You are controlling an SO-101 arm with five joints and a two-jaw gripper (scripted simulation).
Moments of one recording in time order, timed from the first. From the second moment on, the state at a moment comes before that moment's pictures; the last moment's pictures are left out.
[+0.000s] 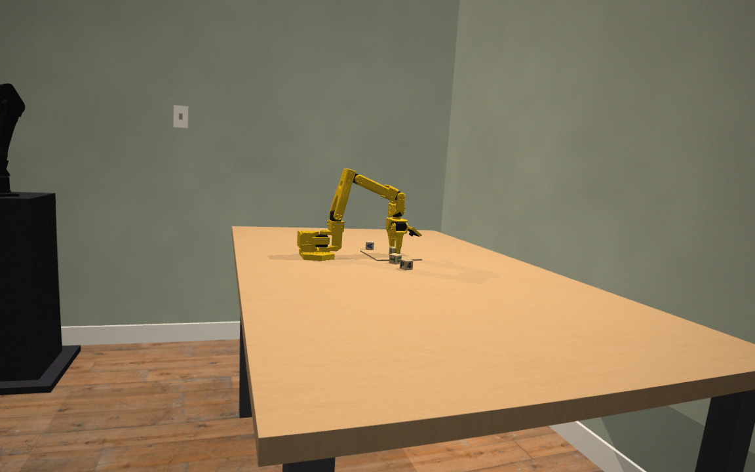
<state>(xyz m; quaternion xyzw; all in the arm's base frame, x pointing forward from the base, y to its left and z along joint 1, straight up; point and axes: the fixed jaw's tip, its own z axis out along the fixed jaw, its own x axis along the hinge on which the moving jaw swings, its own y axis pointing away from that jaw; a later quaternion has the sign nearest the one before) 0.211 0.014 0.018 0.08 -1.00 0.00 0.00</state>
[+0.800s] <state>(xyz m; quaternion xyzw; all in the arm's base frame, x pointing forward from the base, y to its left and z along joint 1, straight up) 0.212 0.014 0.049 0.08 -1.00 0.00 0.01</state>
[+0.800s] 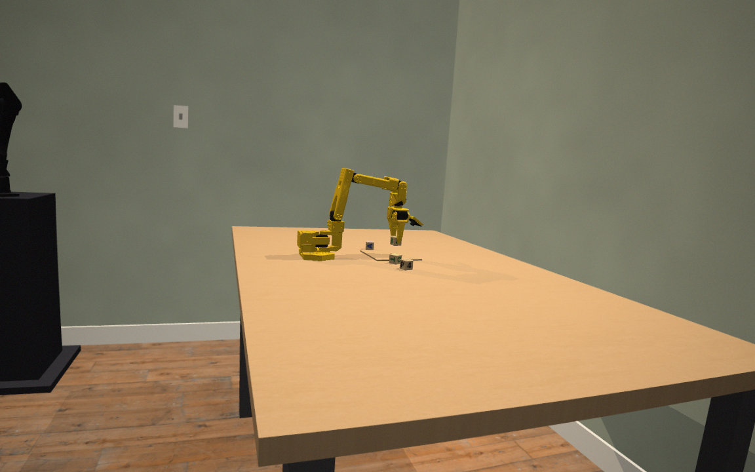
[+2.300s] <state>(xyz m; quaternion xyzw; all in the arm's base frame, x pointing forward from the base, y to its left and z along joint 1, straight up) 0.154 -0.096 0.060 -0.24 -0.97 0.00 0.00</state>
